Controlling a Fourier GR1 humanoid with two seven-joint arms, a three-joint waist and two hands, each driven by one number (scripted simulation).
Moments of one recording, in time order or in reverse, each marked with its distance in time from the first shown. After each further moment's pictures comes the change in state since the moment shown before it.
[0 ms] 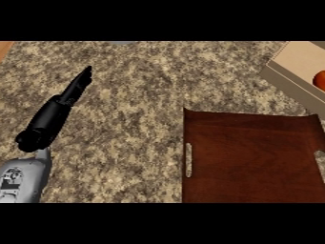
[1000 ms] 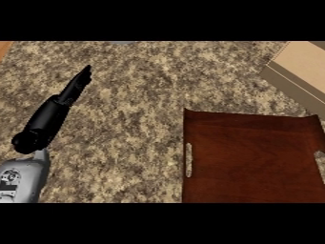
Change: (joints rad) left arm 0.003 0.006 -0.003 -0.023 0.006 -0.005 0.010; right arm 0.084 0.118 0.287 -0.305 0.278 -0.167 0.277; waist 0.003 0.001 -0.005
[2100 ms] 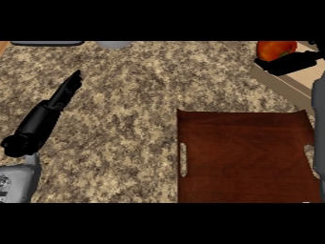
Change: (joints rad) left arm 0.044 0.030 0.029 0.002 0.017 -0.001 -0.007; right arm 0.223 0.508 0.108 -0.890 -0.099 0.014 0.186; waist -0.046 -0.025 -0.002
